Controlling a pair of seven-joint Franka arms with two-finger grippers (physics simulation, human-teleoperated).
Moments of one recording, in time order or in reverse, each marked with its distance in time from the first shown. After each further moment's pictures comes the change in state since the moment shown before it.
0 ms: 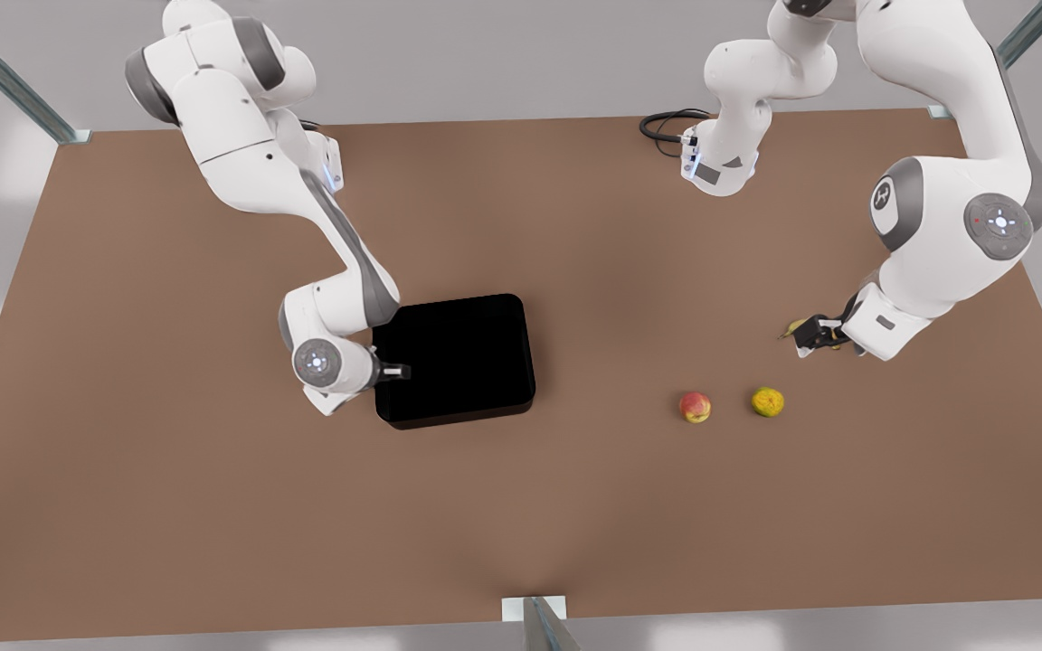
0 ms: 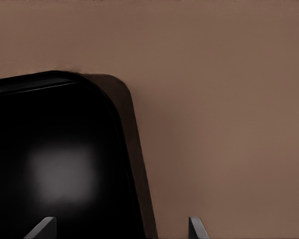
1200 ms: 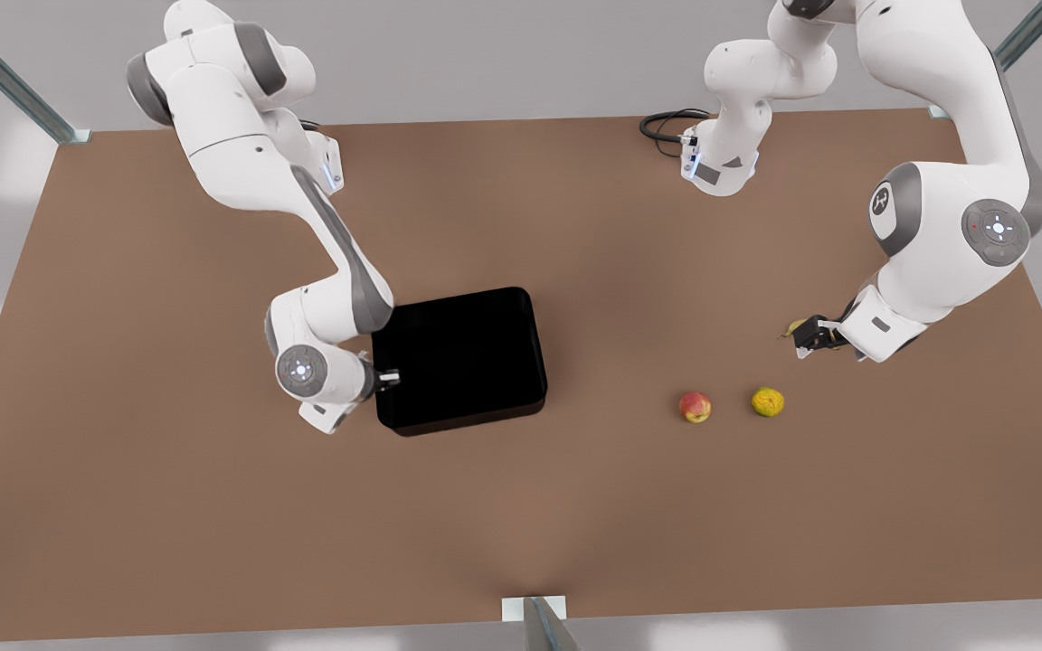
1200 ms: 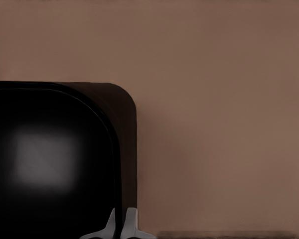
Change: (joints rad) left arm 0.002 0.010 0.000 0.000 0.003 0.007 0.072; right arm -0.001 0.004 -0.012 0.179 0.020 -0.131 -0.222
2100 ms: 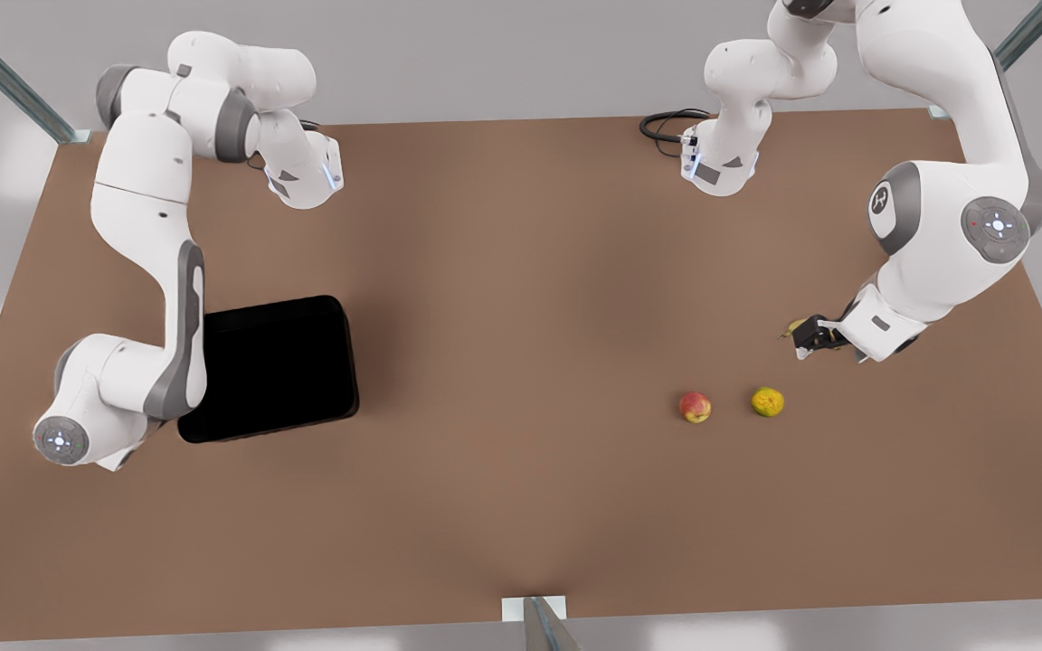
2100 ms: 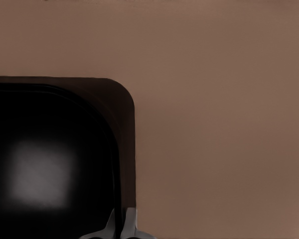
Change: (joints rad) left arm -0.002 -0.004 0.000 -0.005 -0.002 0.016 0.008; right arm -0.072 0.190 -0.551 0.169 0.003 -0.257 -0.603
